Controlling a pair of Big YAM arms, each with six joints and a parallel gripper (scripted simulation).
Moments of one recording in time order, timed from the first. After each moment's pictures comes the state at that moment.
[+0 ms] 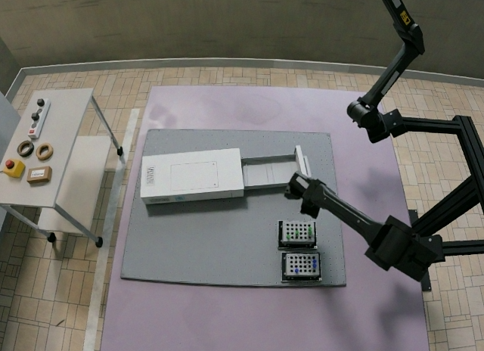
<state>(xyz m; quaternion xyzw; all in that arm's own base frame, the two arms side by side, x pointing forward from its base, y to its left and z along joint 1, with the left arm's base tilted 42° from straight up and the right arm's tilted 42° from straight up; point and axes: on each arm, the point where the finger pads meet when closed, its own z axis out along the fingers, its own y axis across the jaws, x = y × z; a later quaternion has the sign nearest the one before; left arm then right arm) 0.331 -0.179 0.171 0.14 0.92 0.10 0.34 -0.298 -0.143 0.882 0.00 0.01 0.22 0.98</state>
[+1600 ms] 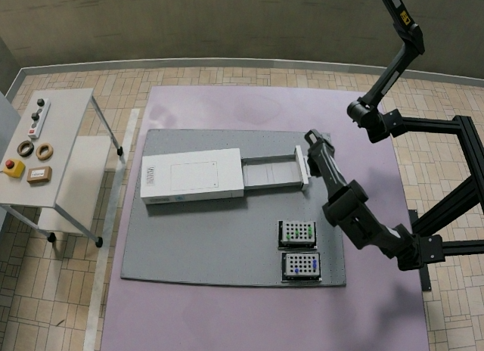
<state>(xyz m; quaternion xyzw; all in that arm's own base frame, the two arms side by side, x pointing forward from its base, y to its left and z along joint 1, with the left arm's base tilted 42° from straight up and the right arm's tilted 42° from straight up) 0.306 -0.341 0.133 0.59 0.73 0.26 0.25 -0.298 -0.143 0.882 0.00 0.01 0.22 0.98</state>
